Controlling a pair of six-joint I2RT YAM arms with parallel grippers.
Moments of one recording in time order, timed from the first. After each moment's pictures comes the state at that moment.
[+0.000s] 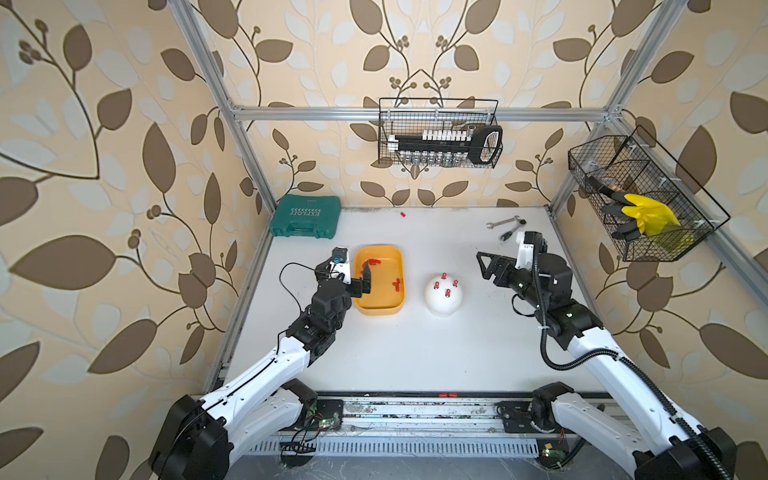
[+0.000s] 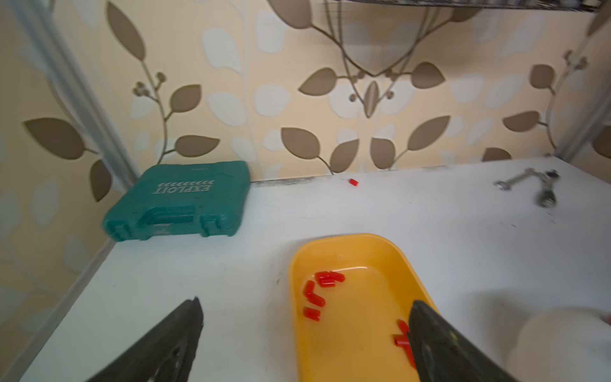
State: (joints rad) left arm -0.49 0.92 0.48 0.27 -0.49 -0.09; right arm 0.26 0.93 0.68 -0.10 0.06 0.50
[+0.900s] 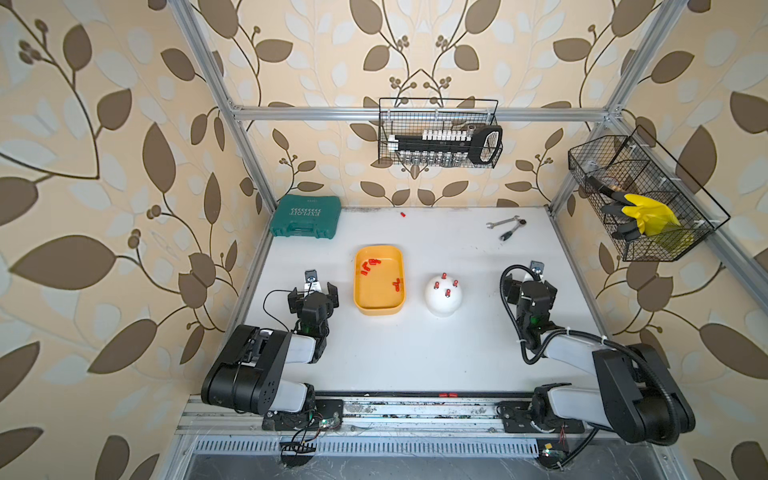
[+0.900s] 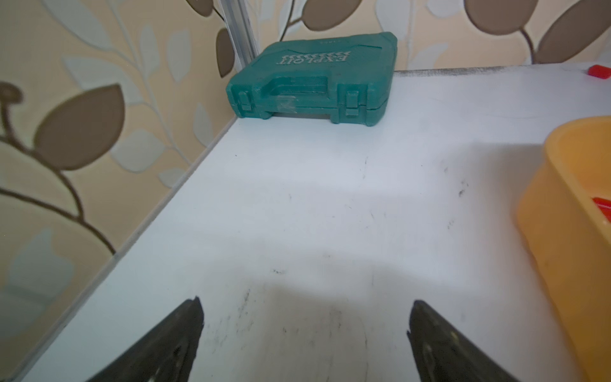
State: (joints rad) left arm -0.14 1.43 0.17 0.90 -0.42 -0.05; right arm 0.12 1.38 0.29 0.72 0.50 0.08
